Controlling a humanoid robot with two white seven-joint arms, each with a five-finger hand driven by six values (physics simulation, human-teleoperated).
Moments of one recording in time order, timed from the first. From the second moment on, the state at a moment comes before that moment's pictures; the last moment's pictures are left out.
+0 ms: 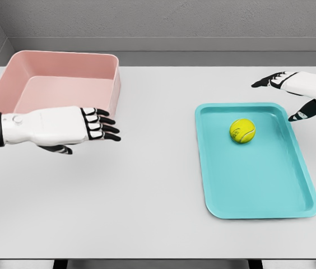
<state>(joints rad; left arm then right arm) -0.93 1.10 -1.15 -1.76 -0.38 -0.61 -0.16 -0.79 -1.01 0.82 -1.27 0.07 -0.61 0.43</state>
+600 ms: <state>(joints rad) -0.85 1.07 -1.15 -1.76 -0.19 -0.61 -0.18 -0.80 -0.97 0.90 -1.28 0.08 -0.61 0.43</state>
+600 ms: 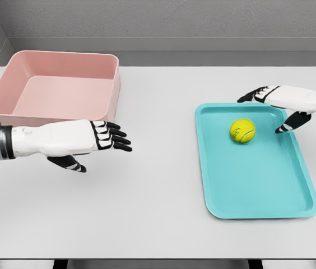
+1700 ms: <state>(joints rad) -0.84 1.08 -1.14 -1.76 -0.21 -0.61 -0.18 -0.84 -0.88 1.04 -1.24 0.09 -0.61 0.44</state>
